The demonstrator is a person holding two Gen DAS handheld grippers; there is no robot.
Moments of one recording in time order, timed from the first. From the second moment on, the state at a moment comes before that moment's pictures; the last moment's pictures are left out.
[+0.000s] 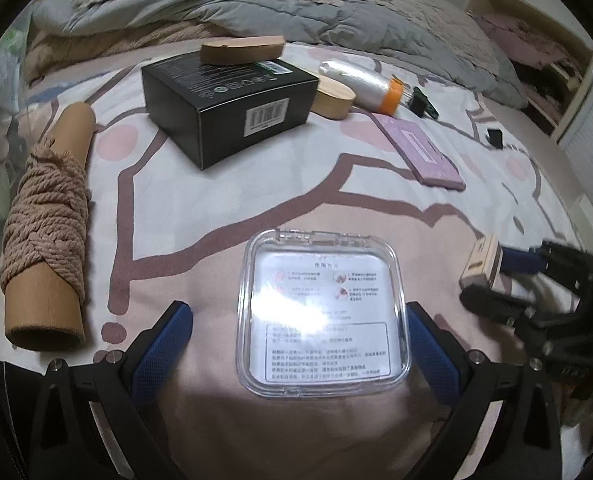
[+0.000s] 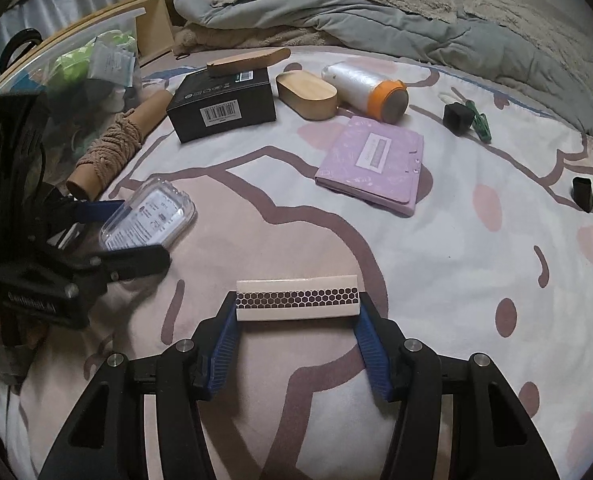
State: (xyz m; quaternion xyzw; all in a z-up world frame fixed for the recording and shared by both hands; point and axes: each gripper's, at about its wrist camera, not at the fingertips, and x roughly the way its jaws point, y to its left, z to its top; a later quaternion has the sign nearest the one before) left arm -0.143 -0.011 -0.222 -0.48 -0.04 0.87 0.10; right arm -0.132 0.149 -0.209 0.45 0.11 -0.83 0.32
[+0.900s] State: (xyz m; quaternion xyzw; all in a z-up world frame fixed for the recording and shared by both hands) left arm -0.123 -0.010 -0.142 -0.37 0.02 0.92 0.14; right arm -0.140 0.131 -0.157 0.42 0.10 -0.83 0.36
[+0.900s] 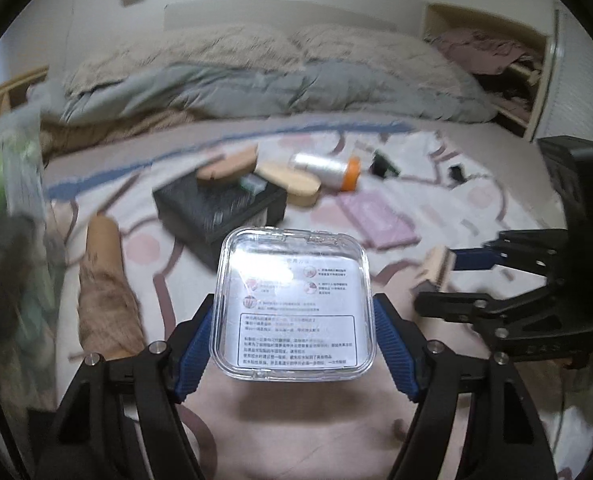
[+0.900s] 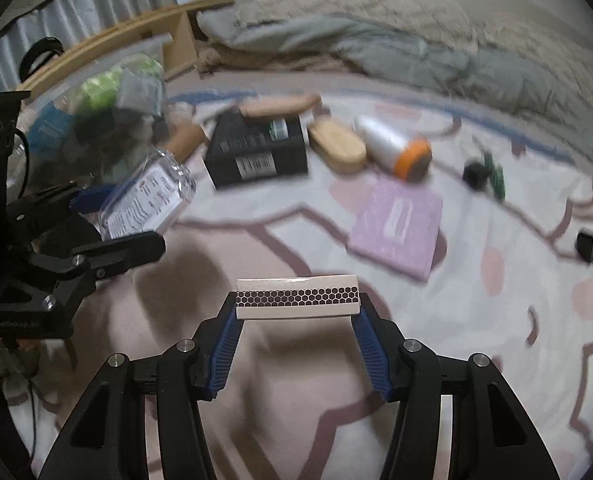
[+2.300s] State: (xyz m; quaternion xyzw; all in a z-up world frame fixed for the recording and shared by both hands) left arm -0.216 -0.271 0.017 -0.39 -0.14 0.91 -0.05; right arm -0.105 0.073 -0.009 0.31 0.08 -0.82 0.48
